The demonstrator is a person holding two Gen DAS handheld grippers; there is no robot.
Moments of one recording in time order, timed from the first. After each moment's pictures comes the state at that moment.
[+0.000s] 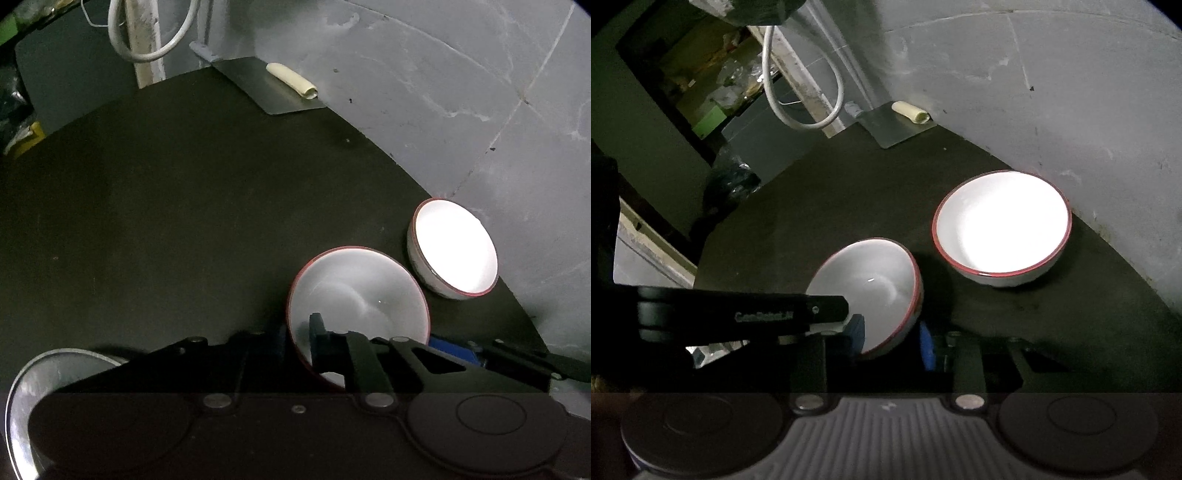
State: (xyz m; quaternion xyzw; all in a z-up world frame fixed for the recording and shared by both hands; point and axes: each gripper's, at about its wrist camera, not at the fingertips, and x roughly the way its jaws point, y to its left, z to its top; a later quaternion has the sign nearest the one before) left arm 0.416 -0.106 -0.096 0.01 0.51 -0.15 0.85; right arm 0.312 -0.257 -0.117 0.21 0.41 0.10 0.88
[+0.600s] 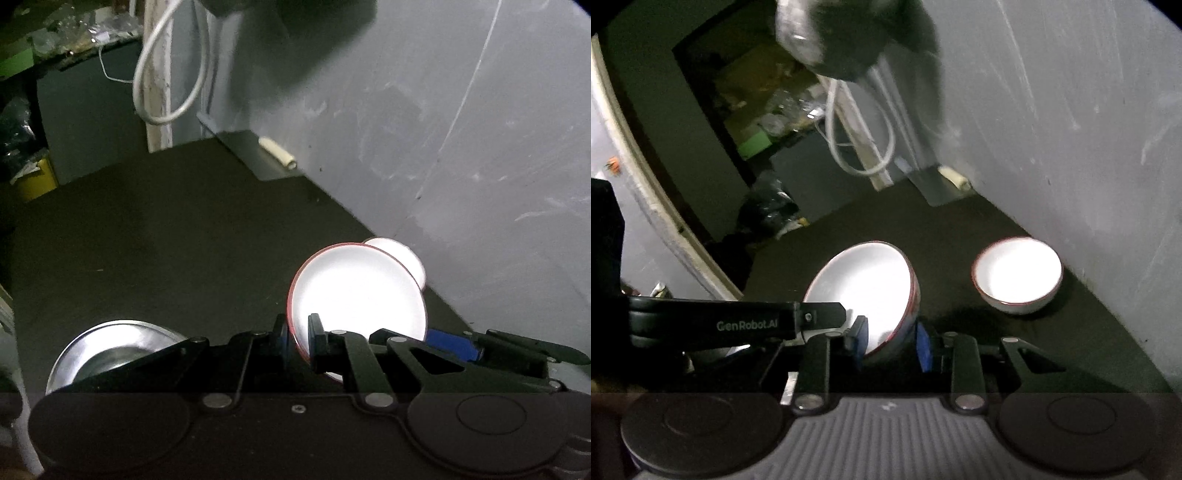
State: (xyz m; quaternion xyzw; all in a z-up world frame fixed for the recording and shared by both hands) left arm 0.326 -0.081 -0.028 -0.02 0.41 -0.17 0.90; right arm 0.235 -0.246 -0.052 0.17 0.32 0.13 0.92
